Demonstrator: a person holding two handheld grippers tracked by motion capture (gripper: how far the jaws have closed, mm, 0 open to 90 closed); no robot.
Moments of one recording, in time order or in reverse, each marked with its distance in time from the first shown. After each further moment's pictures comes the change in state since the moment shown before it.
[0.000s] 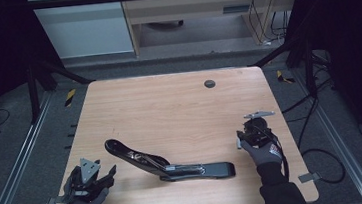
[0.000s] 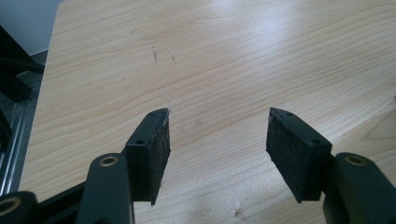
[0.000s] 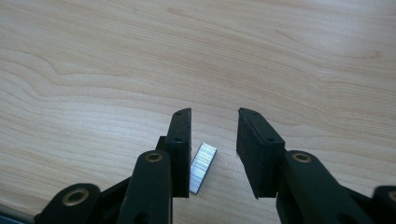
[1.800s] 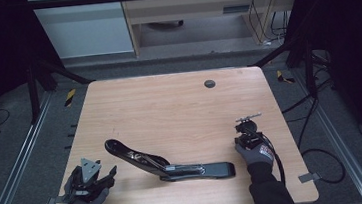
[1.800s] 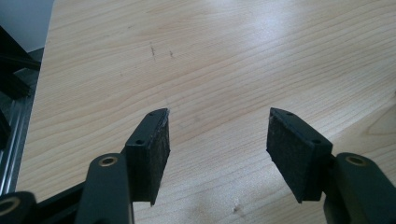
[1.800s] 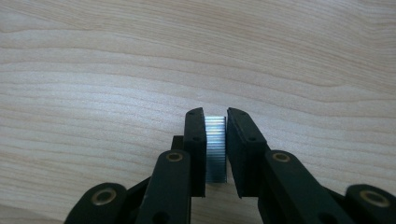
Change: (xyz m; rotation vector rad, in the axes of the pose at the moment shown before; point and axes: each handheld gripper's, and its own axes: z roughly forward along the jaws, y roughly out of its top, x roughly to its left) left arm -0.001 0.000 0.001 0.017 -0.004 0.004; right arm 0.012 -0.005 0.033 0.176 -0.043 0.044
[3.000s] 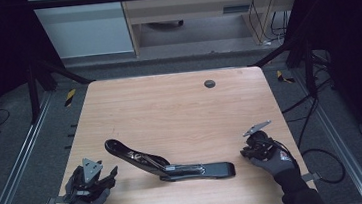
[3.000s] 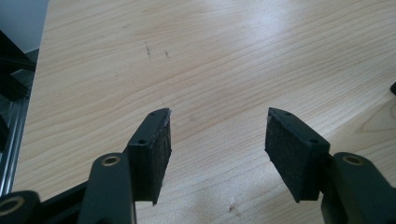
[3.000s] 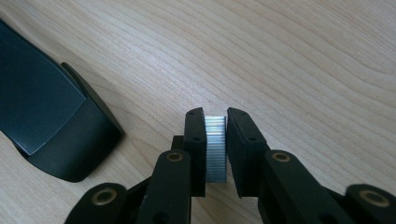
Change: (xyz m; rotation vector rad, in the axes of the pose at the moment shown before) left arm -0.003 0.001 0.000 0.009 -0.008 0.015; right arm -0.023 -0.031 -0.026 0.034 0.228 -0.334
